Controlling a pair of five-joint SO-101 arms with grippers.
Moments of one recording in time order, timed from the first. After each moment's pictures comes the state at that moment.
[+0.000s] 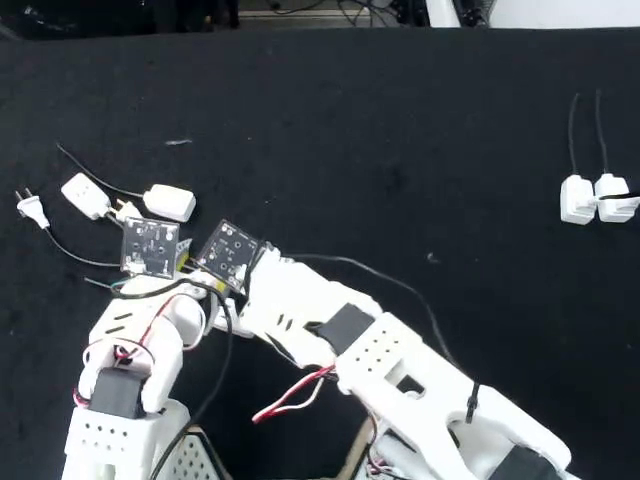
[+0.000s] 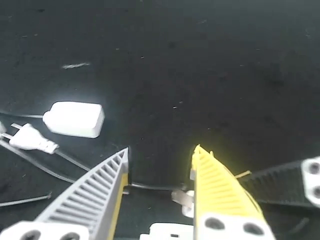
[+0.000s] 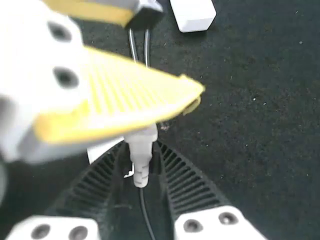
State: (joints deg) left arm 6.2 -94.6 83.1 46.5 0.4; right arm -44.7 -37.8 64.0 30.7 17.8
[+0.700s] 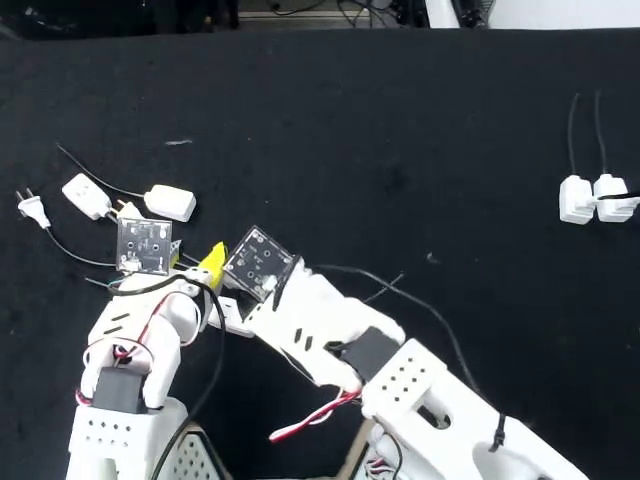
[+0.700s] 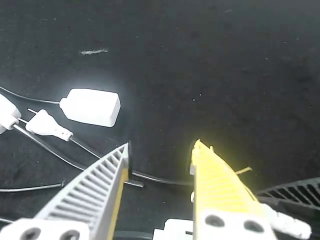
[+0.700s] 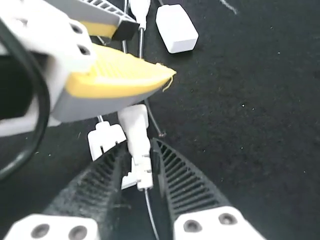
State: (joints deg) left arm 3.3 -95.0 86.8 43.6 0.1; right arm -44.7 -52.3 72.7 27.9 11.5
